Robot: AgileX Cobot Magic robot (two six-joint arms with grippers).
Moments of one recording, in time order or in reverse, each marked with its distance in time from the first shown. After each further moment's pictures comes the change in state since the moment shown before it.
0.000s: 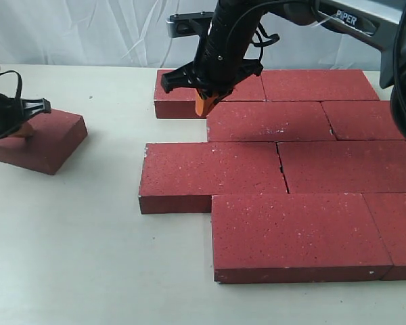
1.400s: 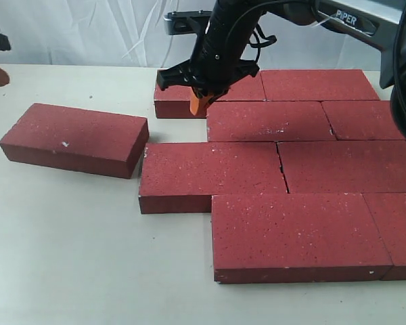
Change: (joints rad) left arm 0.134 -0.219 -0.049 -0.272 0.203 0.199; right arm 0.000 0.000 0.000 0.040 -0.019 -0.002
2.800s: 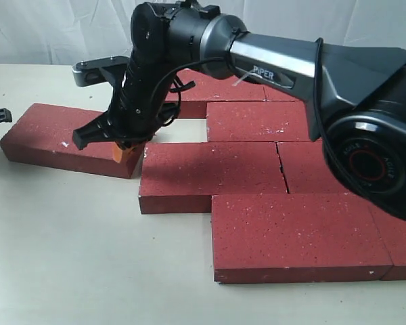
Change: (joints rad) left arm 0.048 0.326 0.000 0.213 -0.287 0.001; right arm 0.237 0.083 0.000 0.095 -0.134 -0.064
